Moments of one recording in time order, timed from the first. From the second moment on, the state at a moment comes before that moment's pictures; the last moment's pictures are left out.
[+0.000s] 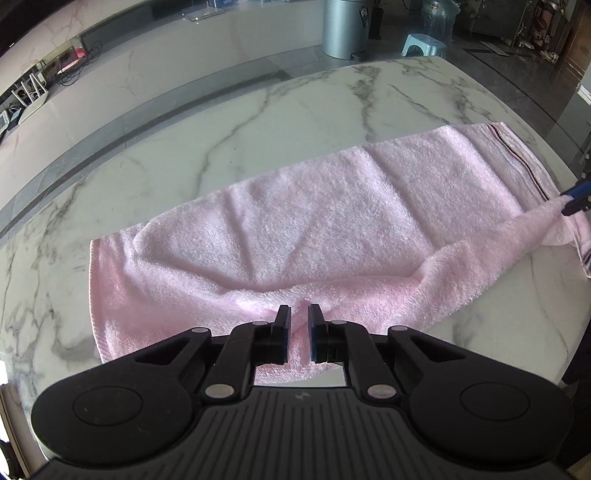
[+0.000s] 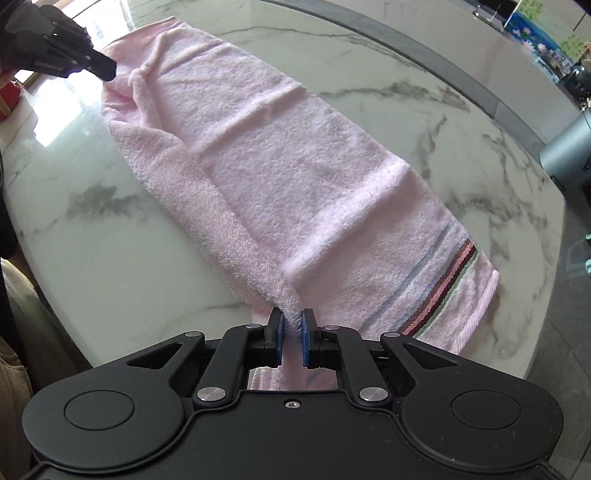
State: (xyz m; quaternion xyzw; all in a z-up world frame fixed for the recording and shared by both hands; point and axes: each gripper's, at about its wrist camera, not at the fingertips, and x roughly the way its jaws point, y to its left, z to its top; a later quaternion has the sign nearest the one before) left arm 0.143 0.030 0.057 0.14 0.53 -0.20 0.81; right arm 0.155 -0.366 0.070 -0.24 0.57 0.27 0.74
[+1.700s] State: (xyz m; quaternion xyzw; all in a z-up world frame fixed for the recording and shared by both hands) left arm 0.205 0.018 0.034 0.23 0.48 -0.17 0.83; right arm 0.216 -0.379 0.064 -0.26 0.55 0.24 0.76
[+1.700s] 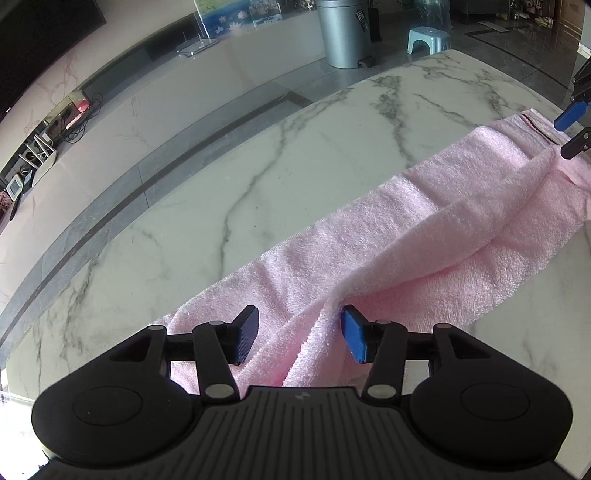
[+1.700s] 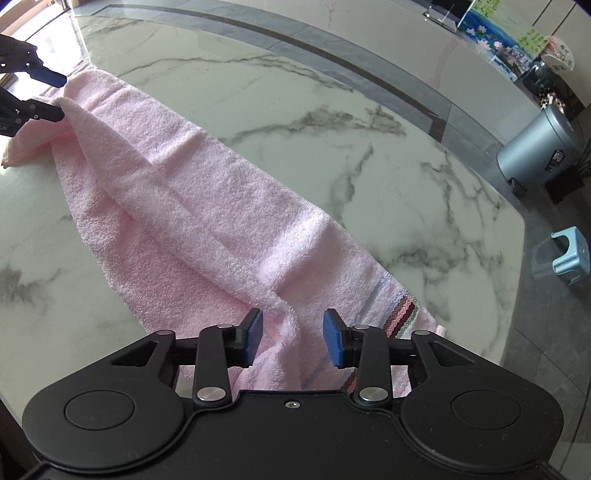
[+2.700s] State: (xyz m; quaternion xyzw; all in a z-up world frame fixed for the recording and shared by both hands) left arm 0.132 0.083 0.005 0.18 0.52 -0.14 0.83; right arm 0.136 -0.400 0.024 -0.26 0.58 0.22 0.74
